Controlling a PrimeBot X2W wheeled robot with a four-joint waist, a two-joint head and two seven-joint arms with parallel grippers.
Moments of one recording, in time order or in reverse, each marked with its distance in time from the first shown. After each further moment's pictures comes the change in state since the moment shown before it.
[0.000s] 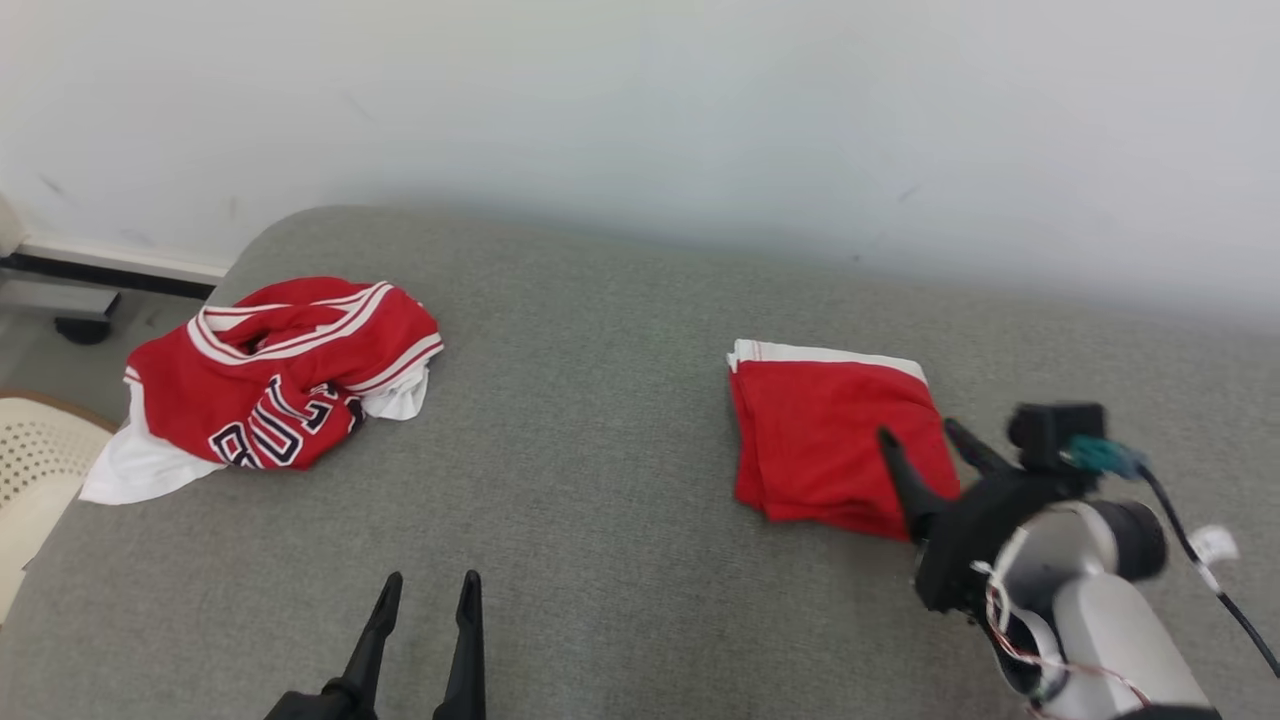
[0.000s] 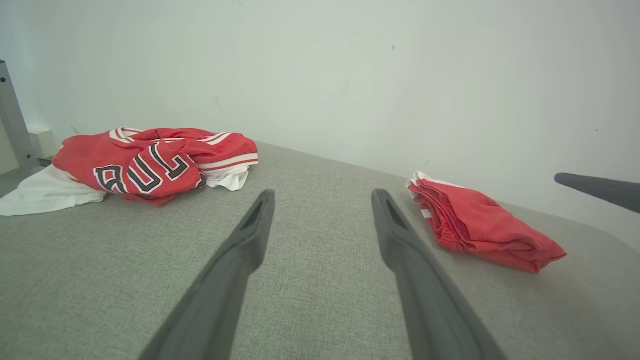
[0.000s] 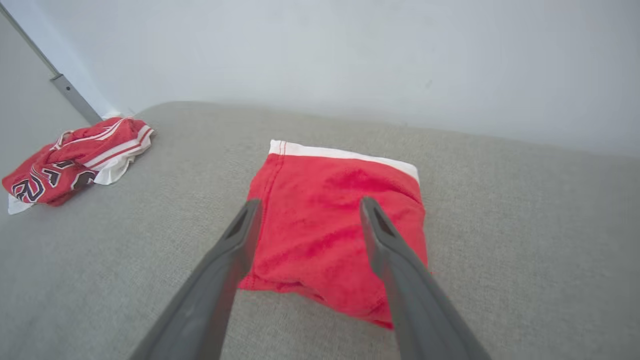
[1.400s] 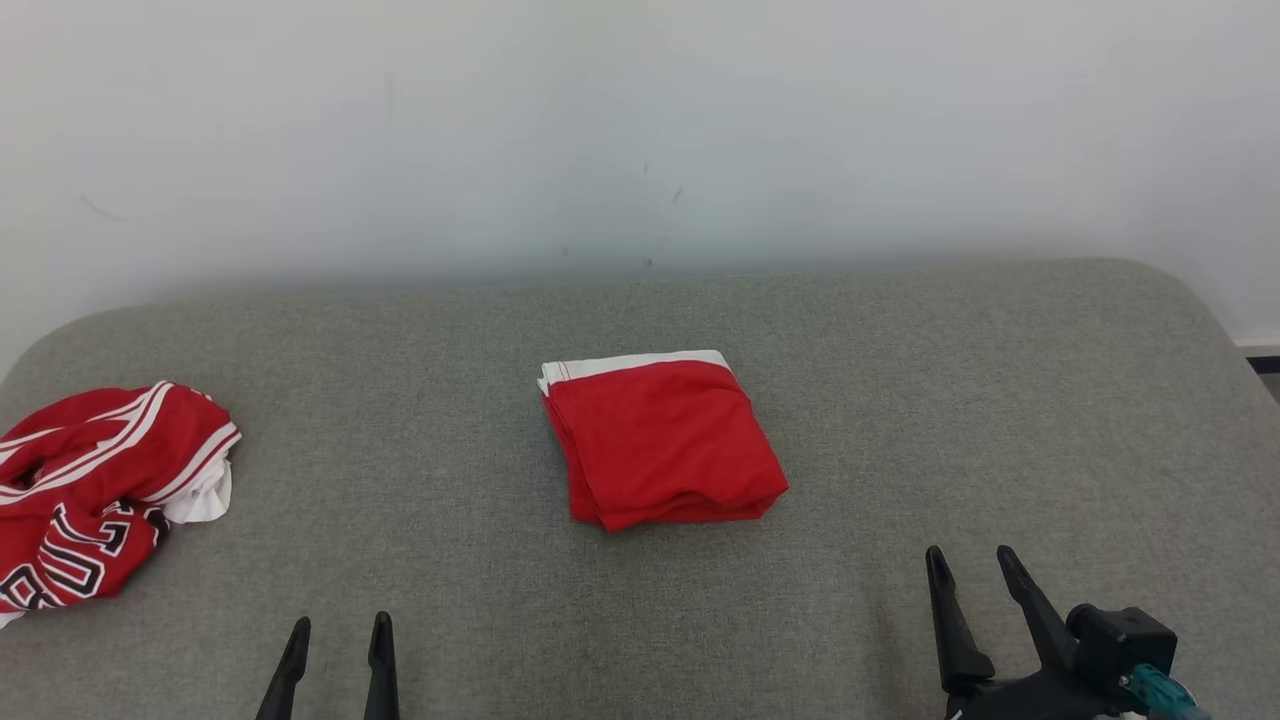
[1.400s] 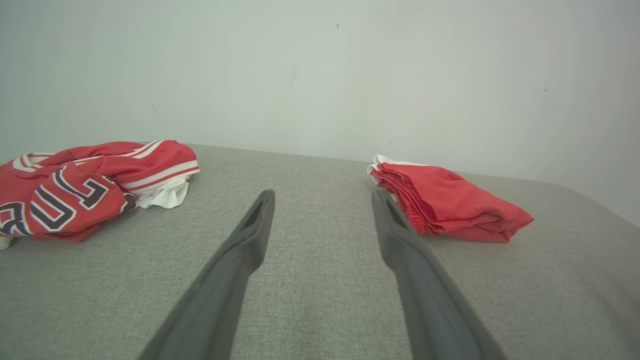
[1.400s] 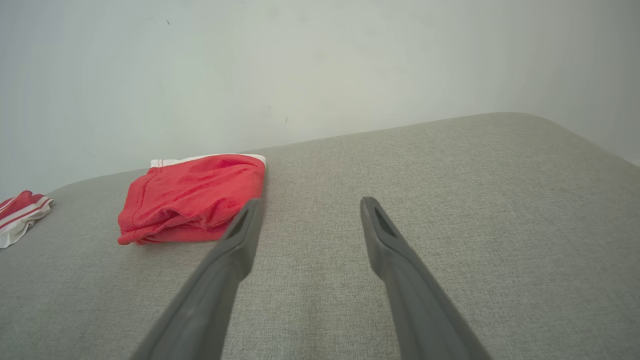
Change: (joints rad) left arm 0.093 -0.009 0.198 -0.021 0.094 -0.083 0.000; right arm 0.379 0.067 -0.106 -0.165 -0.066 0.000 -0.429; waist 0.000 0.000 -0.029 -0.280
